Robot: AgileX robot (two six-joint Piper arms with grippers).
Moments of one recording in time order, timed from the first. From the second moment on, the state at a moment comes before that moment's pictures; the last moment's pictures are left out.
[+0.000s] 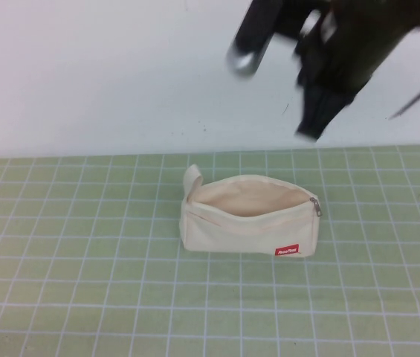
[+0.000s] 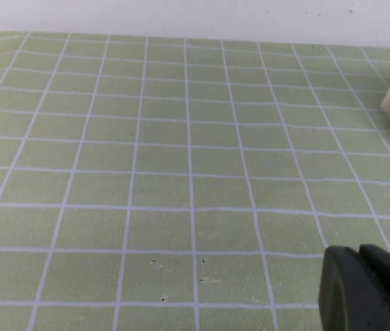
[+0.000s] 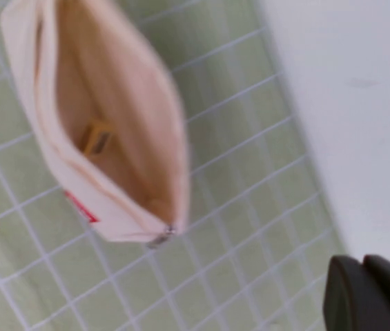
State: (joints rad) right arm 0.66 1.84 -2.03 -0.31 1.28 -0.48; left arm -0.08 -0.01 0.02 -0.13 0.37 -0.02
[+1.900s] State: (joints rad) right arm 0.03 0.03 -0.05 0.09 0.32 -0.44; left arm -0.08 -0.01 0.02 -0.13 0.37 -0.02
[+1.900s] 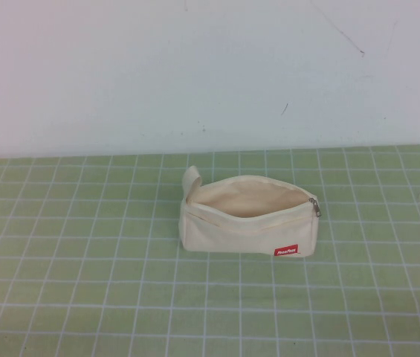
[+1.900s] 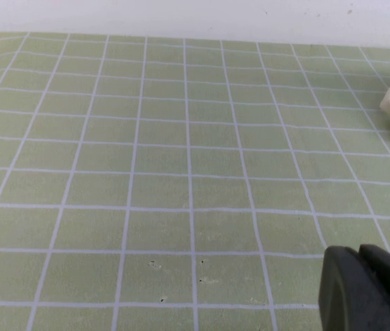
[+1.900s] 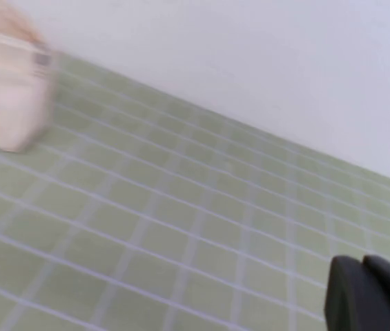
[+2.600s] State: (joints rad) right arm -0.09 -0.01 0.03 0.12 0.42 -0.42; left arm -0.08 -0.01 0.02 -0.13 0.37 -0.02
